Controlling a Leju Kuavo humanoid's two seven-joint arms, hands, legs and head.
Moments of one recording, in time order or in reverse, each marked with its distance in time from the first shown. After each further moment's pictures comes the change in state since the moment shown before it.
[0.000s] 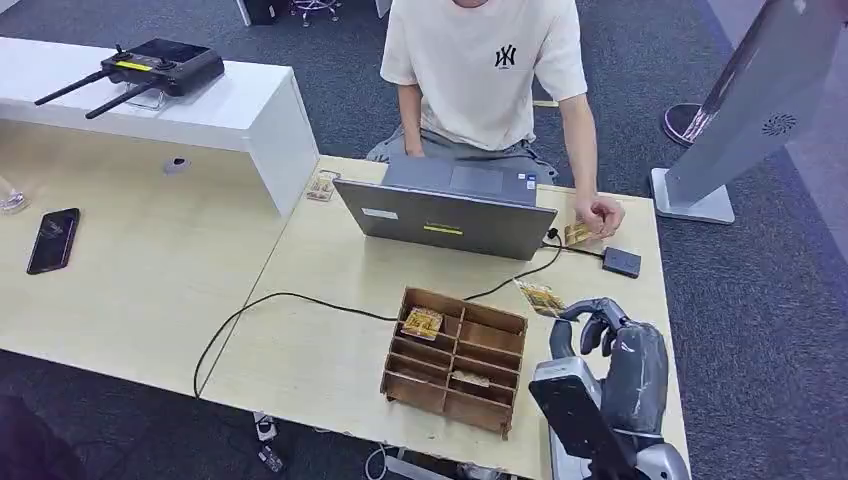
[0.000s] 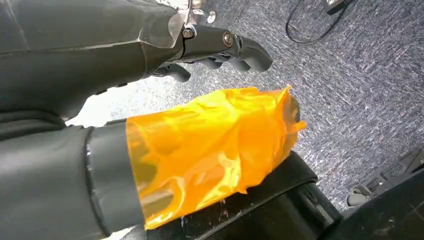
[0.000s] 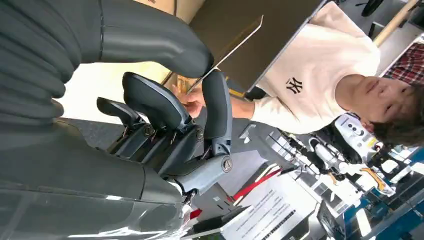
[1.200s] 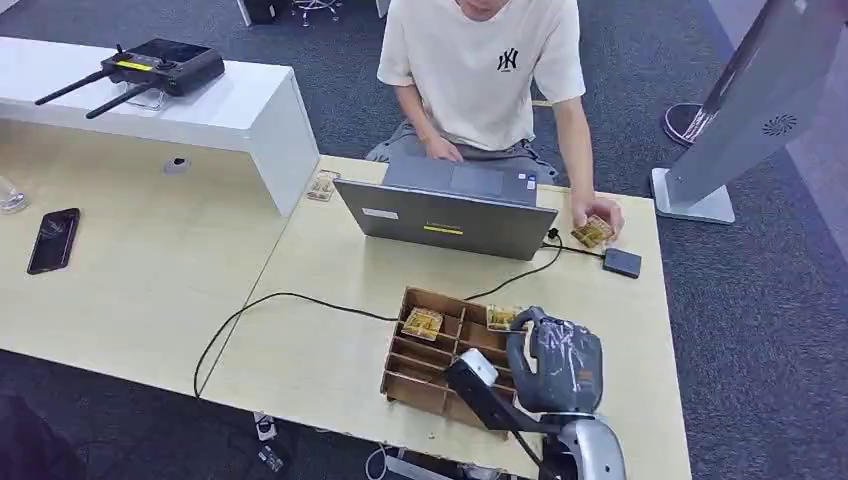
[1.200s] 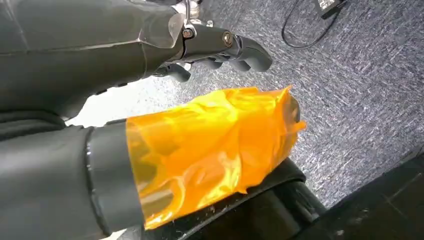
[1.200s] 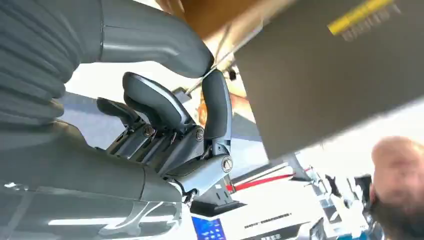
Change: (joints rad) left arm -0.018 0.000 -0.048 0.000 0.005 -0.024 0.032; right arm -0.087 -0.010 0.117 0.264 0.289 0.019 0.143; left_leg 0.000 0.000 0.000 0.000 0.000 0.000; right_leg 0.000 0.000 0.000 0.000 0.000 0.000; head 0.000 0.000
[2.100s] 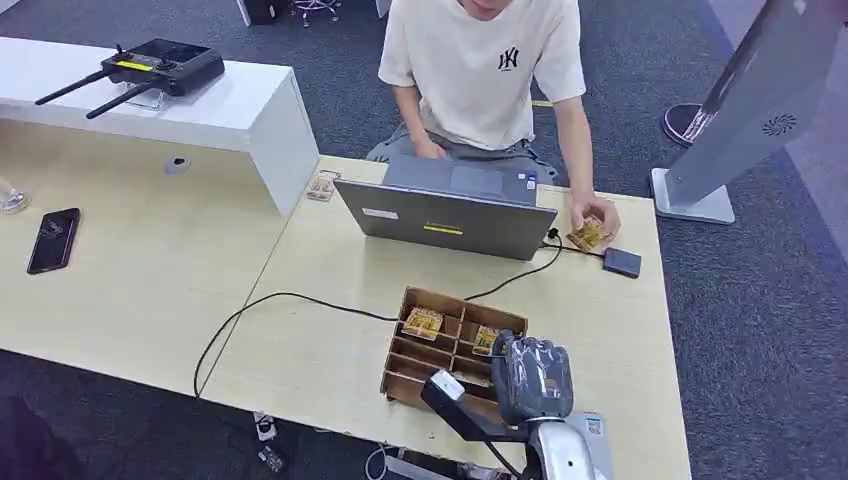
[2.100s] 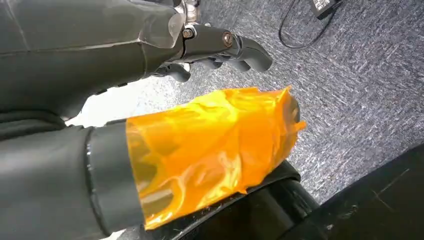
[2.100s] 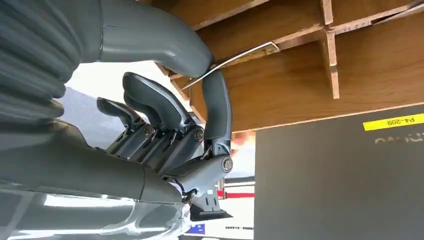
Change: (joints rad) left arm -0.014 0.000 -0.006 0.000 -0.012 -0.026 0.008; right arm -0.053 -0.006 0.081 0.225 0.131 0.084 0.057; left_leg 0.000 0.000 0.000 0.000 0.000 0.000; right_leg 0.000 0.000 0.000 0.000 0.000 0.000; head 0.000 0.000
